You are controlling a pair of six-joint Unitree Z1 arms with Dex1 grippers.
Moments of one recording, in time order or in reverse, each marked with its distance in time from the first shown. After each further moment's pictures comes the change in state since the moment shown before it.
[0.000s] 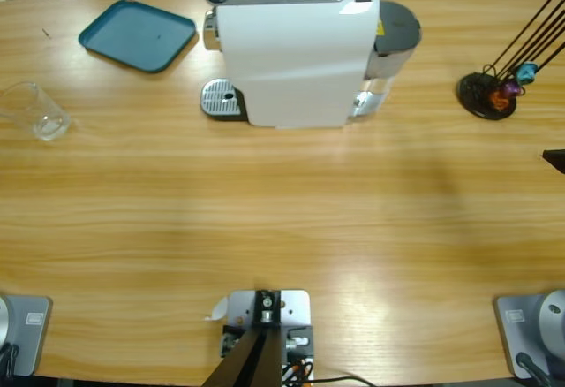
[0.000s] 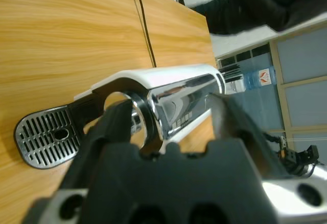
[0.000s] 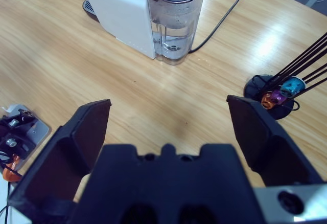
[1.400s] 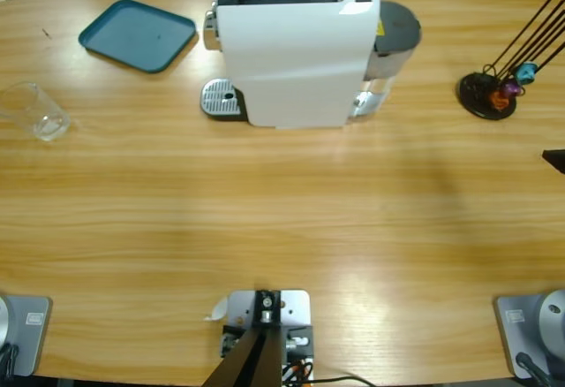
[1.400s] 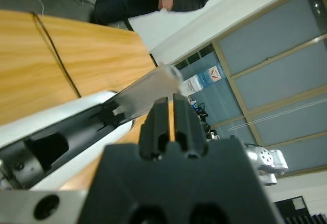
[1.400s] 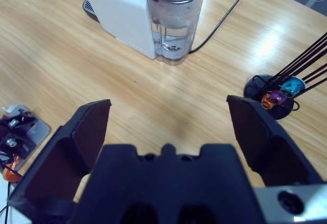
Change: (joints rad) arm 0 -0.100 -0.039 -0.226 -0.040 -0.060 -0.086; arm 1 0.001 0.000 0.000 -0.001 0.000 0.000
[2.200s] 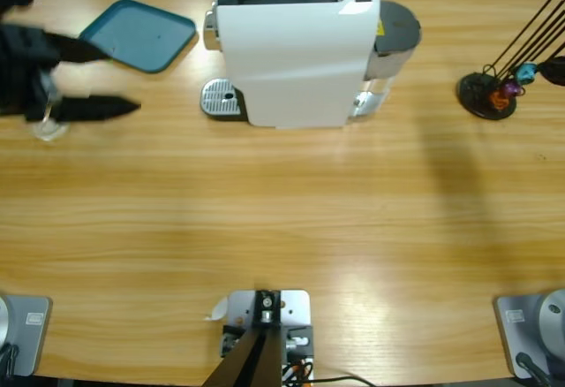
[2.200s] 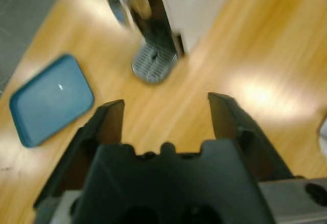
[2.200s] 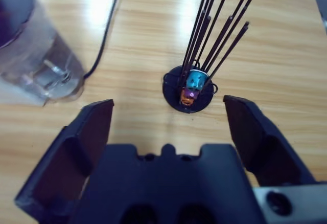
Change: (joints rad) arm 0 -0.243 -0.332 0.303 0.654 0.627 1.145; arm 1 -0.265 0.314 0.115 -0.355 -0.264 0.133
